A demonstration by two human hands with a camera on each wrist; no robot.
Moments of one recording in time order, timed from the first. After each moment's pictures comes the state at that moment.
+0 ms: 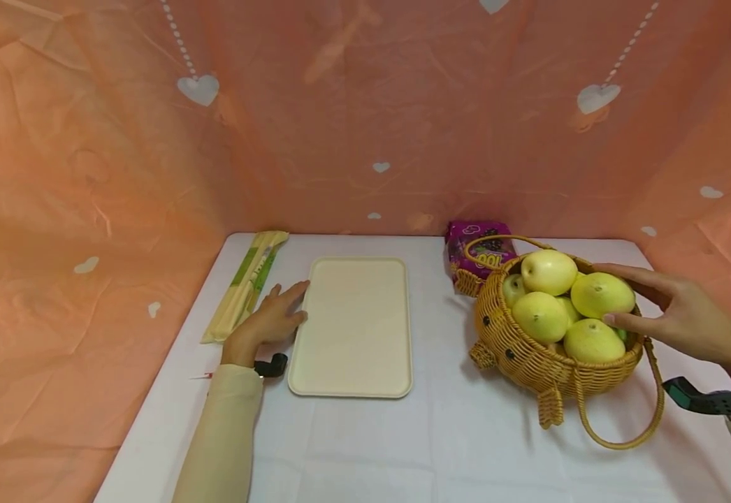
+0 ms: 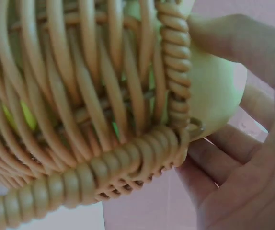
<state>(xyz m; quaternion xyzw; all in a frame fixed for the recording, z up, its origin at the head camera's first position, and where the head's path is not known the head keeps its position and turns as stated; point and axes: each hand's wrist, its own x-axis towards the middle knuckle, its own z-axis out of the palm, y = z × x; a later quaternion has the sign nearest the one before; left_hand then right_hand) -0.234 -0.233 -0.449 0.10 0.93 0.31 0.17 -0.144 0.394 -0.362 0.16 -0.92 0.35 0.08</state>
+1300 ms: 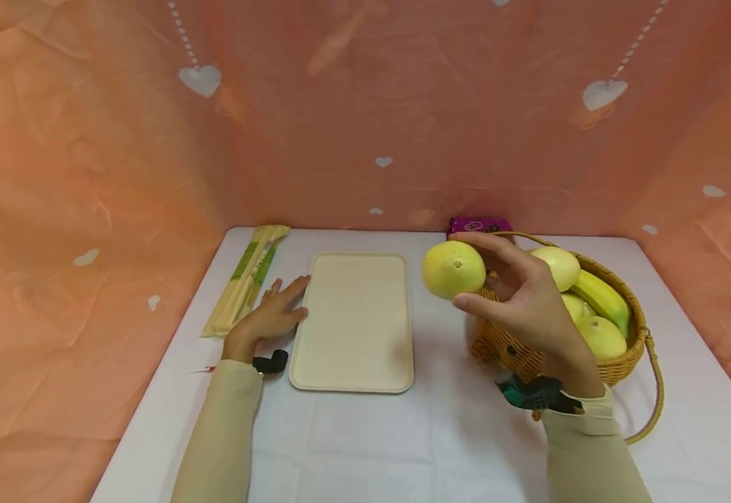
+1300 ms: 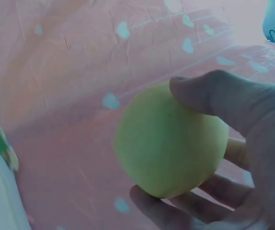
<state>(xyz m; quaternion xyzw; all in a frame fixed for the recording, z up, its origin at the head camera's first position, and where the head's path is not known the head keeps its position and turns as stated) -0.235 -0.239 -0.459 0.13 0.91 0.35 0.17 -0.151 0.178 -0.328 0.27 -0.72 0.64 0.05</state>
